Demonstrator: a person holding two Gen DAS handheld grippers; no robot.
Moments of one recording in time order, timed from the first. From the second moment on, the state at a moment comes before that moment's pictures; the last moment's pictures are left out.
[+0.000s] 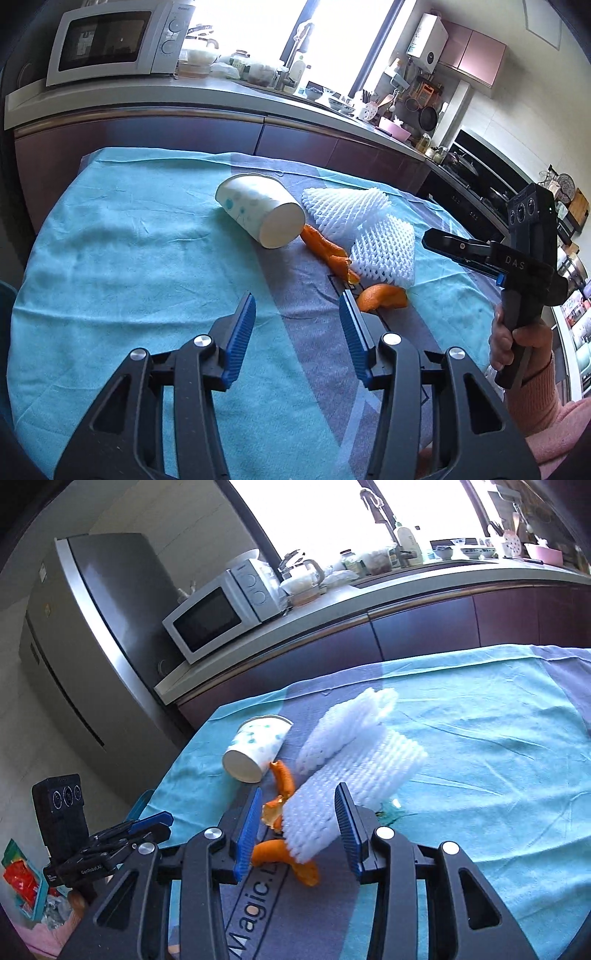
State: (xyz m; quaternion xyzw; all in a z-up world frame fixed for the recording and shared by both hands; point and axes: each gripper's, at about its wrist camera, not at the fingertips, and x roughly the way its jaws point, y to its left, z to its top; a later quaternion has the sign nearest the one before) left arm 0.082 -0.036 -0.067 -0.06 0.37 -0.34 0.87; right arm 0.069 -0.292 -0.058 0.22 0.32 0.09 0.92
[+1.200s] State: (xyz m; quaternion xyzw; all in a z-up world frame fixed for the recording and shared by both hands) left arm 0.193 -0.102 -0.078 -0.10 0.43 -0.27 0.86; right arm 0.094 -0.326 -0.089 0.29 0.32 0.10 0.90
